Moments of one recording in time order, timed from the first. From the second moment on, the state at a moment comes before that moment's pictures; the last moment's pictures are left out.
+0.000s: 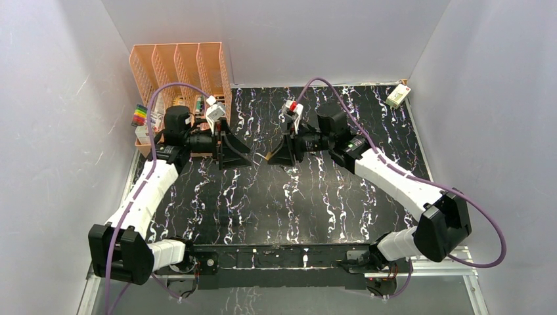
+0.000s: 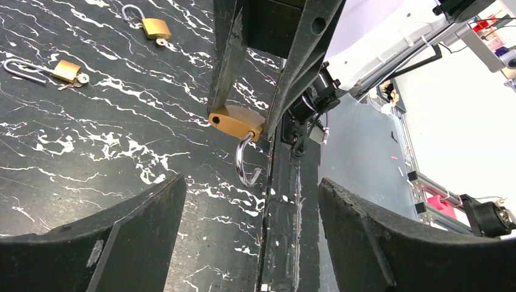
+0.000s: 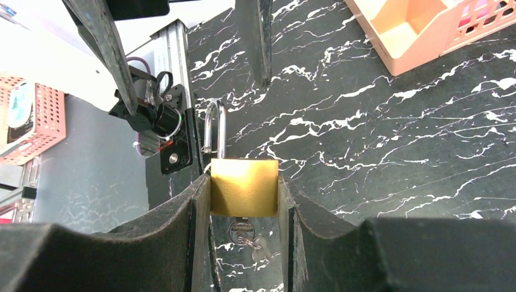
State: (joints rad) left arm -0.18 1.21 1.00 -0.25 1.30 -0.10; right arm 0.67 1.37 1.13 -0.12 -0.80 0.17
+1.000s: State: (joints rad) left arm -0.24 1.27 1.00 -0.23 1.22 -0.15; right arm 0.67 1.41 1.16 -0.10 -0.80 0.18
